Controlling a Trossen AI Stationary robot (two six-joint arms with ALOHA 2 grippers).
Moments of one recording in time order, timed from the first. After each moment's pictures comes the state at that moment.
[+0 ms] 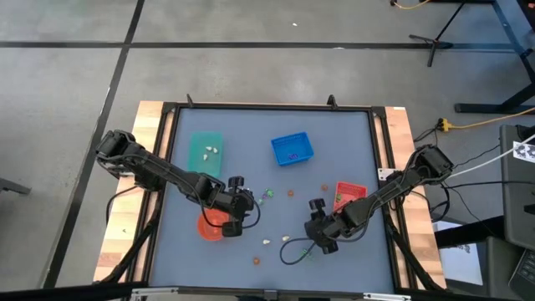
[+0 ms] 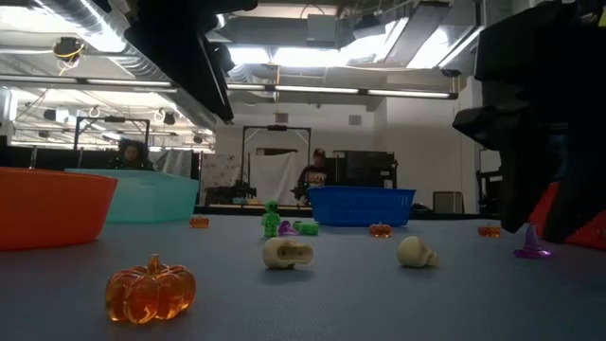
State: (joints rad) left arm -0.35 1.59 1.10 -0.53 -0.23 -0.31; right arm 0.58 1.68 0.91 -0.41 0.21 0.23
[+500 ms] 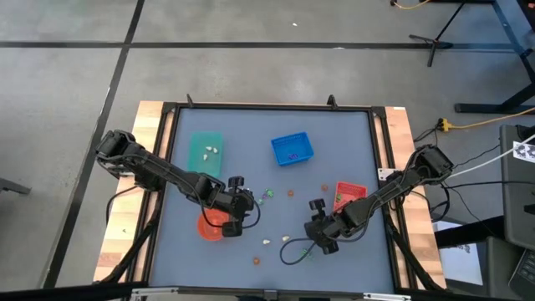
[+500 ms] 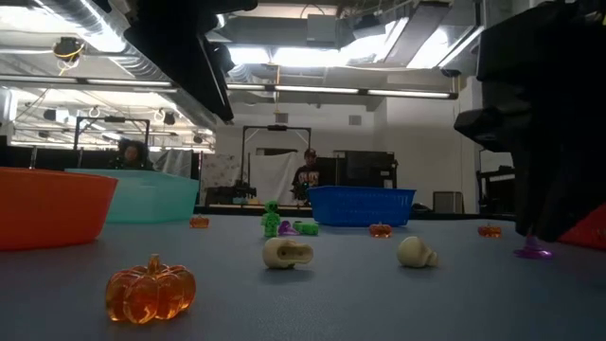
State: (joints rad) left arm -0.35 1.59 1.10 -0.53 -0.23 -0.31; right arm 0.58 1.68 0.91 -0.41 0.19 0.23
